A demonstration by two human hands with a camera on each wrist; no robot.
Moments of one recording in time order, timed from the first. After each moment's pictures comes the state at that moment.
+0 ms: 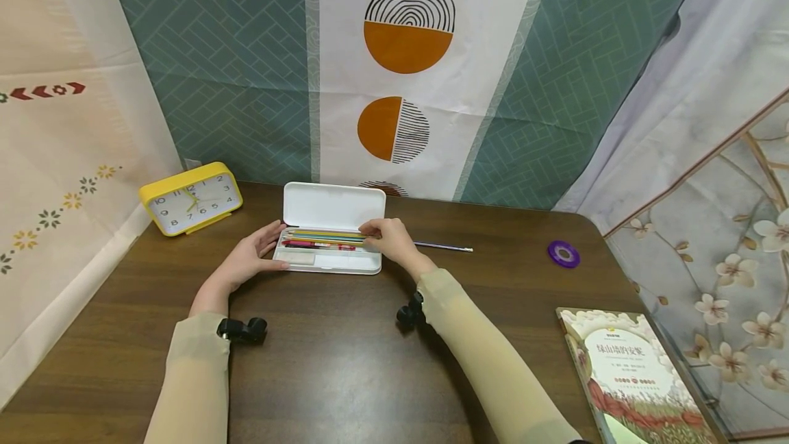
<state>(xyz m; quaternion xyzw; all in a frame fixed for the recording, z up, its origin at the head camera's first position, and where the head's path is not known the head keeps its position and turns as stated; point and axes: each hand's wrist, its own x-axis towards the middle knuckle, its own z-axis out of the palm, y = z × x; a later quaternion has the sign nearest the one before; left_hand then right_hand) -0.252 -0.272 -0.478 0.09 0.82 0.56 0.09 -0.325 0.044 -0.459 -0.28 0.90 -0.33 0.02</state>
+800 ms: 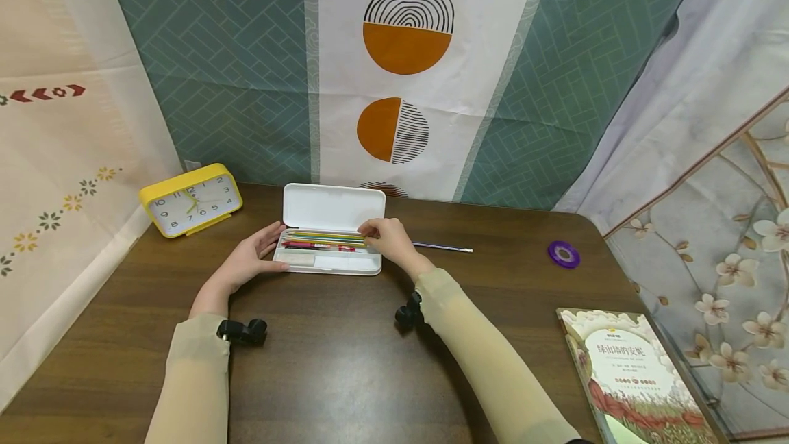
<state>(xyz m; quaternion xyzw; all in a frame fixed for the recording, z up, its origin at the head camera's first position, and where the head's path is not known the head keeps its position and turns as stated) -0.254 -0.273 -0.483 0.10 0.82 0.55 0.09 -0.326 0.040 -0.458 -0.29 0.91 -0.31 0.00</state>
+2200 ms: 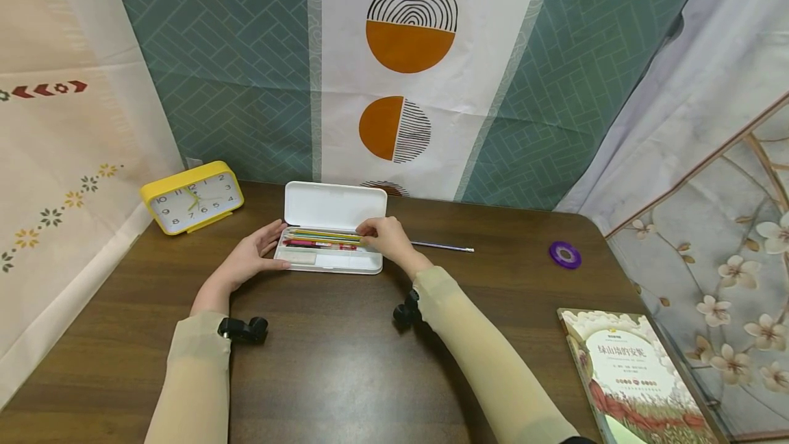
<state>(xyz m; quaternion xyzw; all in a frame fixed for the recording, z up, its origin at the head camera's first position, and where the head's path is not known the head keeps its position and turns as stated) -0.252 -0.271 -0.478 0.09 0.81 0.56 0.10 -0.326 0.034 -0.456 -0.29 0.91 -0.31 0.01</state>
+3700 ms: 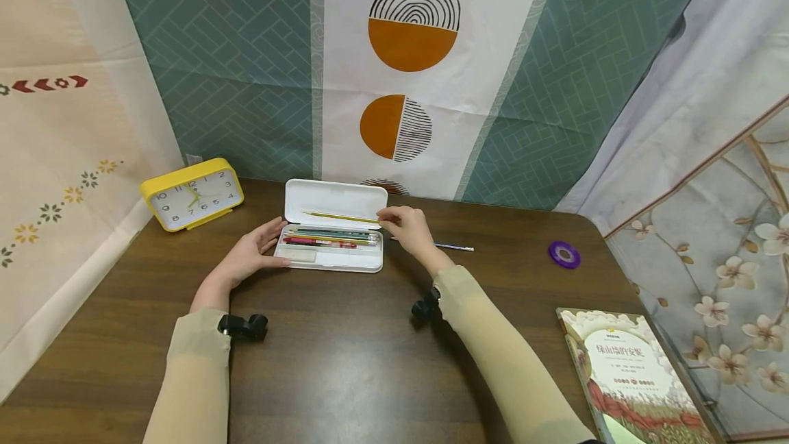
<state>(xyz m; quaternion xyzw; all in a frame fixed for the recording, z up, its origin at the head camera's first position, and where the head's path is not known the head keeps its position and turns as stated) -0.252 -0.273 -0.478 0.10 0.81 0.56 0.10 -0.325 0.070 -0.444 -0.28 0.88 -0.36 -0.11</state>
